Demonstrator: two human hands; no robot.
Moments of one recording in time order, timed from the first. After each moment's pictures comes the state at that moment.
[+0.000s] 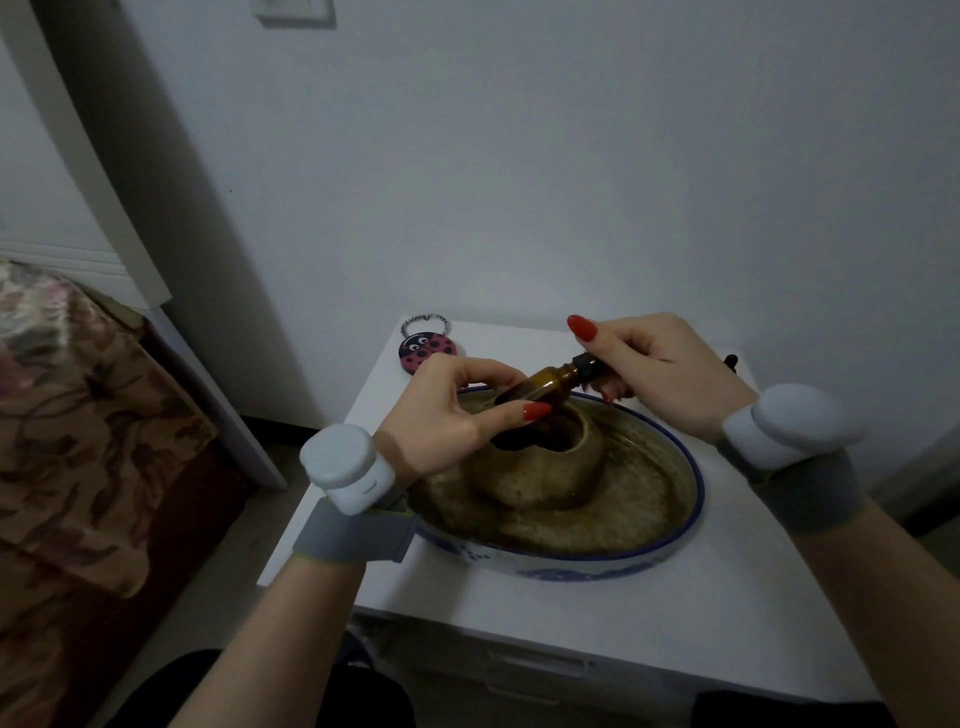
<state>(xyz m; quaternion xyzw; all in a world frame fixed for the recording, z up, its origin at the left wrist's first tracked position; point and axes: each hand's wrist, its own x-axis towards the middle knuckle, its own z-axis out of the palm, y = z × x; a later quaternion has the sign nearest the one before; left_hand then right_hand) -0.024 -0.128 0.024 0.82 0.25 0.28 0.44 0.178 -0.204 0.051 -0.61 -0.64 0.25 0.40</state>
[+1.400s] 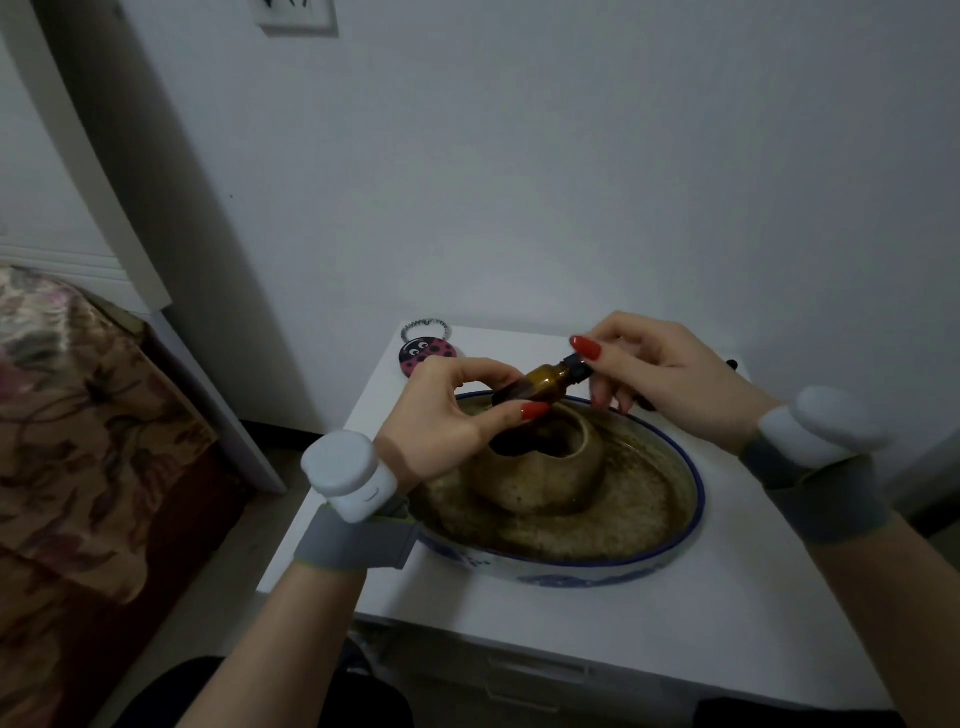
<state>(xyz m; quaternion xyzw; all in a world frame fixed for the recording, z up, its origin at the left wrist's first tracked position) -0.022 -0.126 0.021 0.81 0.27 0.31 0.41 0.182 -0.209 0.054 -0.60 -0.61 0.34 0.40</state>
